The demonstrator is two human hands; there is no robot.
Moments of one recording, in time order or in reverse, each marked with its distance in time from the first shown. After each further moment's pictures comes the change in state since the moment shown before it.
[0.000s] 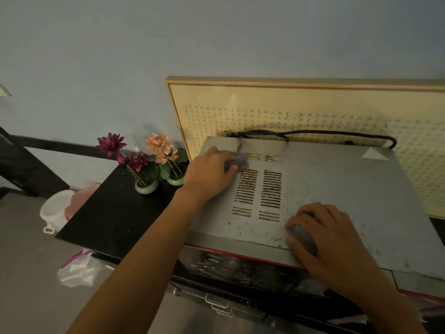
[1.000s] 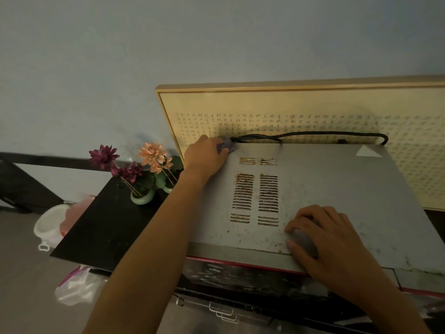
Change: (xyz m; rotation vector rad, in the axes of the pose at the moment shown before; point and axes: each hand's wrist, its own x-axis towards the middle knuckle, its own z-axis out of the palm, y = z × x) left_hand 0.068 -0.013 0.006 0.023 0.013 -0.111; right_hand 0.000 0.000 0.001 -0.009 0.002 0.021
